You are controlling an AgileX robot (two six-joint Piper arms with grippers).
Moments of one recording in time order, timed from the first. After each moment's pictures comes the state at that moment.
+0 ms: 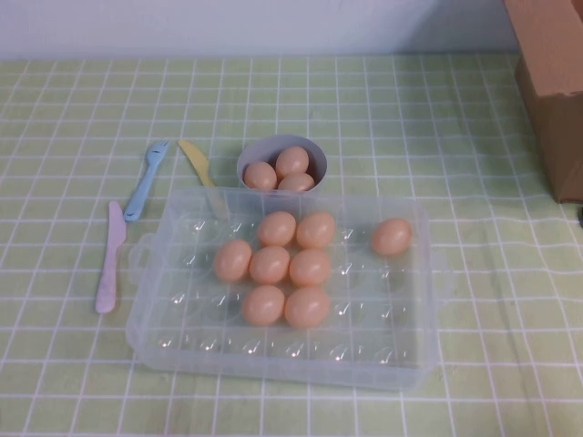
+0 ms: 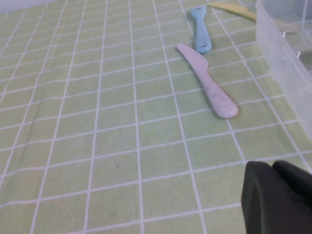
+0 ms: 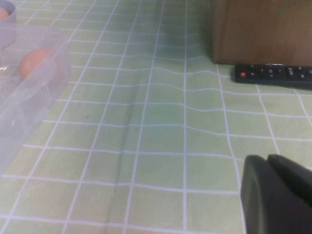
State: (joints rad) right arm -0.01 -0.01 0.03 0.29 0.37 -0.27; left arm -0.09 -0.01 0.03 0.02 0.37 0.13
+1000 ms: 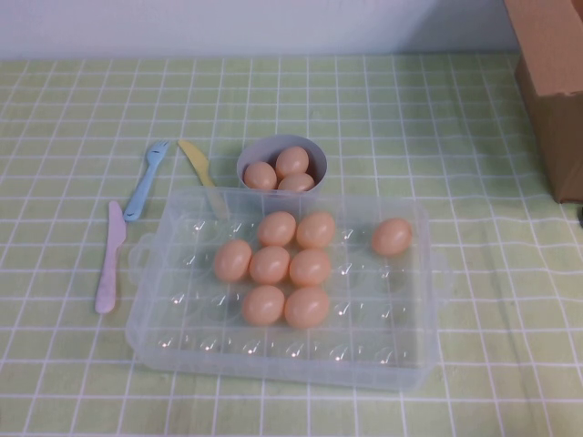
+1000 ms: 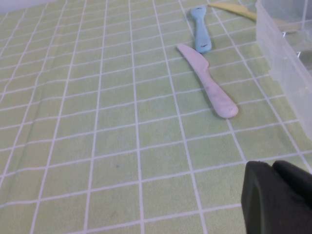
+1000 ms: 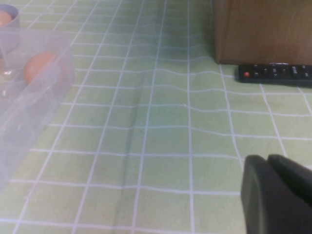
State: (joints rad) right arm -0.01 -0.01 0.03 0.31 0.37 -0.27; left arm -0.09 -0.01 0.03 0.02 0.37 0.13
